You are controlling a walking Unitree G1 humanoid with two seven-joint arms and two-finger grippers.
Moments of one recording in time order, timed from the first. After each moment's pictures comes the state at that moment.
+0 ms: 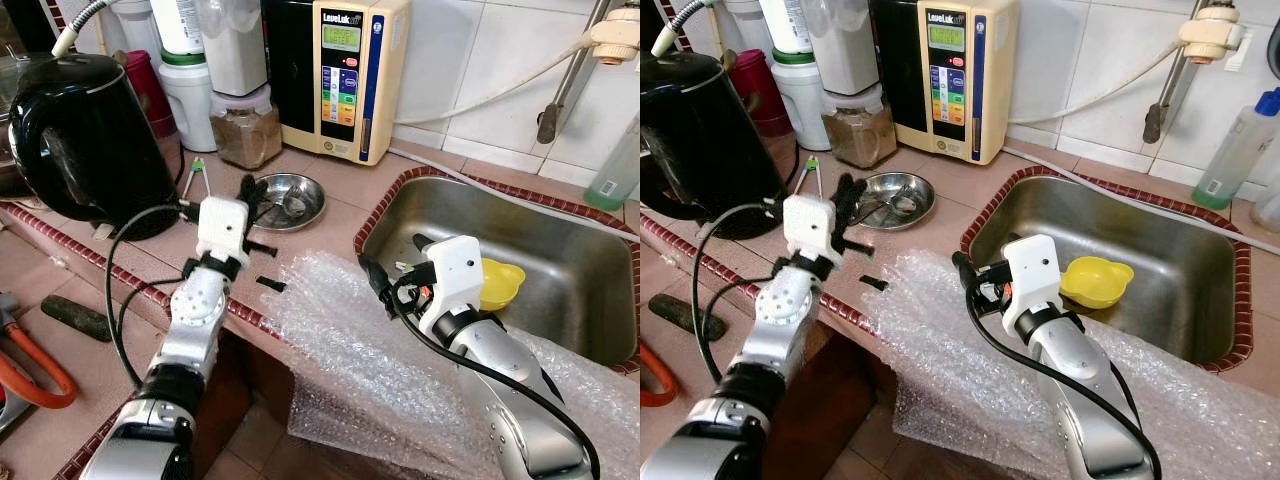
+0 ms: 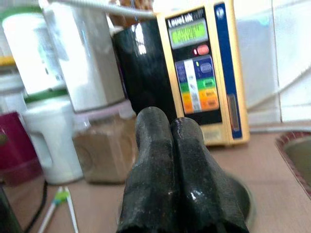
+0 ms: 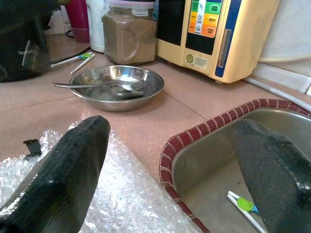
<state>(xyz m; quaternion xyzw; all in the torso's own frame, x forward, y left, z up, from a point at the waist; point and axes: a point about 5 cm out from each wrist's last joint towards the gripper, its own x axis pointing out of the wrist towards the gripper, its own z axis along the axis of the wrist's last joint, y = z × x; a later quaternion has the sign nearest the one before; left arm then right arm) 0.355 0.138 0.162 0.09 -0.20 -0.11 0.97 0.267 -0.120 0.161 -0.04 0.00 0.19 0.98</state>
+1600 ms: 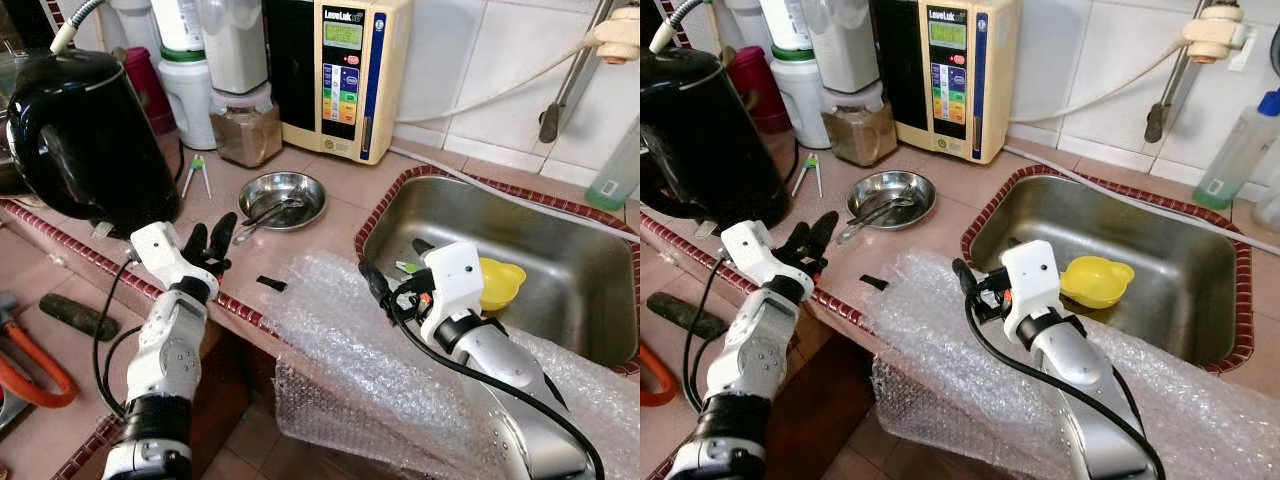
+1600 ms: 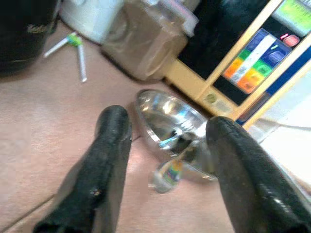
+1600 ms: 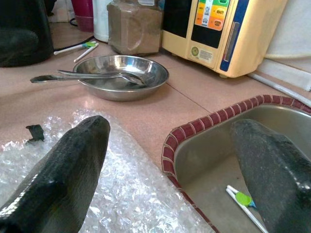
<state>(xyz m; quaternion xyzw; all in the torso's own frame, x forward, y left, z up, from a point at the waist) 0.329 0.170 0.125 -0.29 -0.02 -0.05 0.96 0.263 -0.120 0.157 -0.05 0.01 0.20 0.98</state>
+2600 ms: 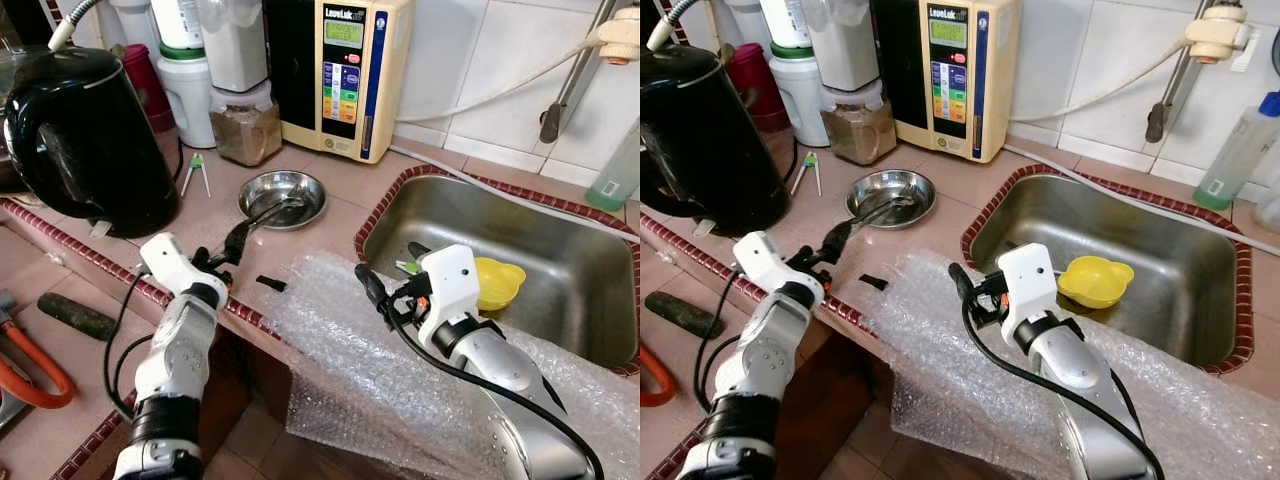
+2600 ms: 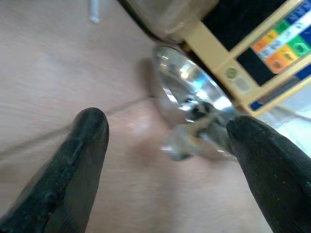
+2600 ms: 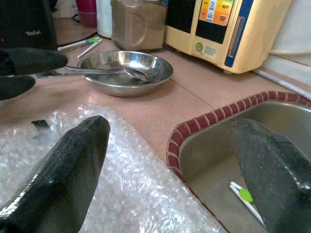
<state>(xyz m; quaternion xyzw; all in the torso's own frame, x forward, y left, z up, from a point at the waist) 0.346 0.150 0.109 -0.36 0.06 -0.03 0.93 0.258 -0.118 0.155 -0.05 0.01 0.21 0.98</state>
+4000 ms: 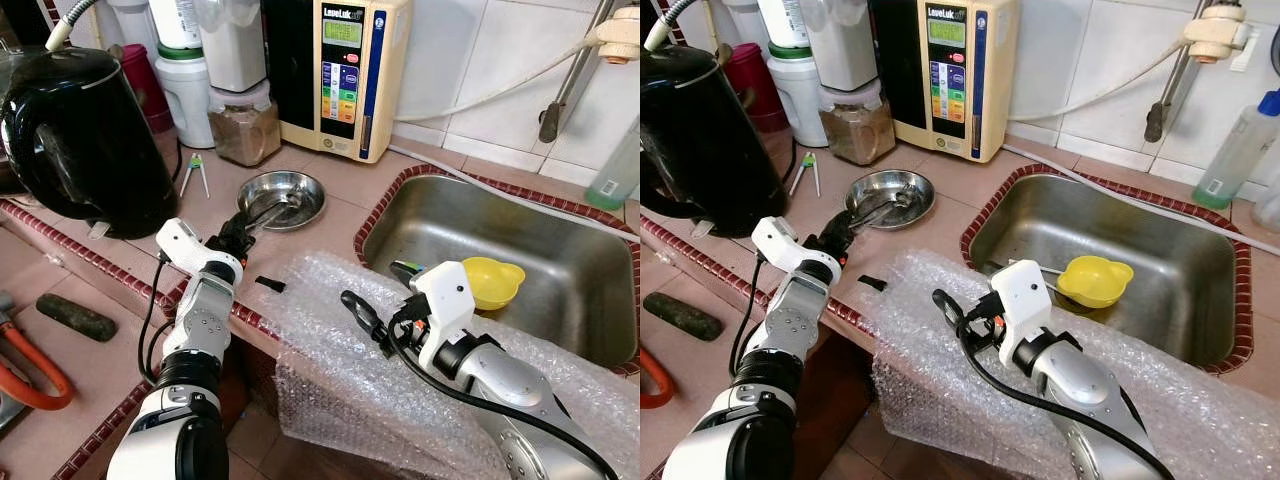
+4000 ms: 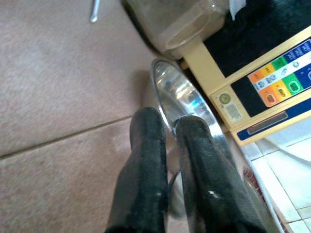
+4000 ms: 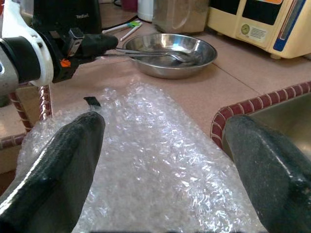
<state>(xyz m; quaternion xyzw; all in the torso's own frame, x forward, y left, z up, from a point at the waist) 0.367 0.149 0.108 -0.43 0.04 0.00 0.90 0.242 -0.113 0.152 -0.04 0.04 0.29 0.95</state>
